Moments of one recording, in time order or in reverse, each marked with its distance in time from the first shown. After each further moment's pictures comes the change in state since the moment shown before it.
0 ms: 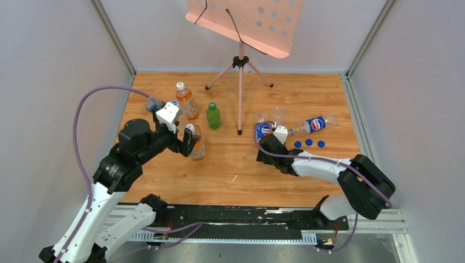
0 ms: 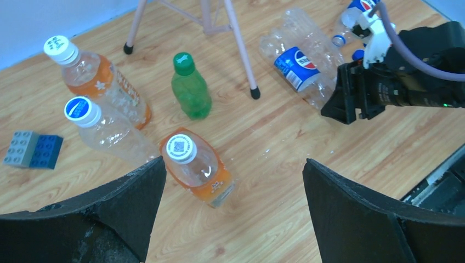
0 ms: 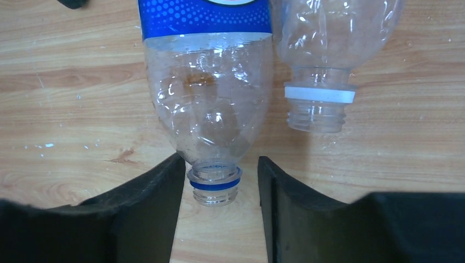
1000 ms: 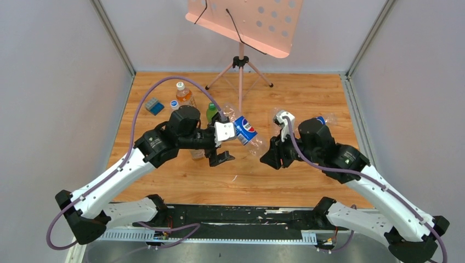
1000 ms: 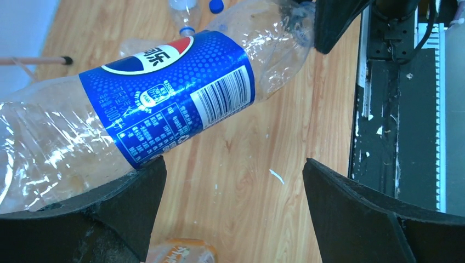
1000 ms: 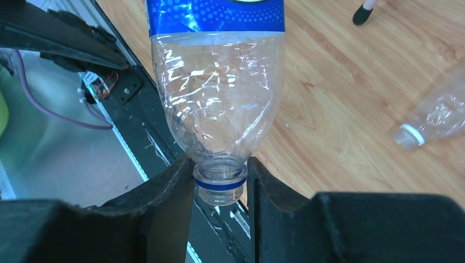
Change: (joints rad) left arm -0.300 0.356 0.093 0.066 0.354 0.414; right arm 0.020 -0.577 0.375 -0.612 -0.615 -0.516
